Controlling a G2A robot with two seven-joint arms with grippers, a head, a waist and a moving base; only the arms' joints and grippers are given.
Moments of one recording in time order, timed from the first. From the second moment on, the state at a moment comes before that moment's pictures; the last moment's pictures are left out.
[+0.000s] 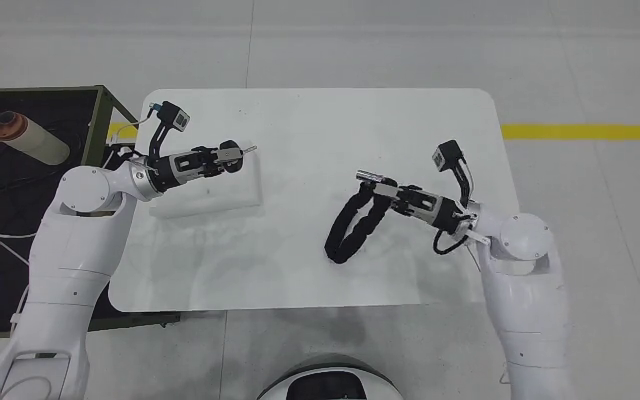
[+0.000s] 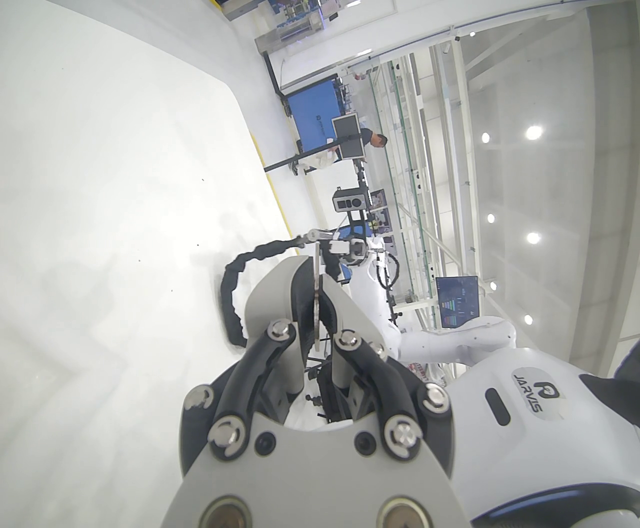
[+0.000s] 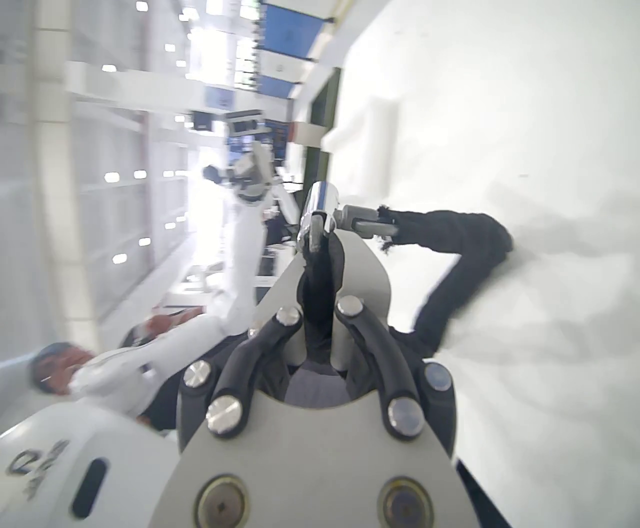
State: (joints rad) left arm 0.98 -0.92 -1.33 -1.30 -0.53 -0.38 -1.19; right arm -1.29 -1.33 1.53 -1.65 0.19 -0.06 1.16
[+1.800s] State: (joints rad) left arm 0.95 -0.94 -1.19 -1.38 -0.64 -0.28 -1.53; right arm -1.31 -1.32 1.29 -1.75 0.26 -0.08 1.18
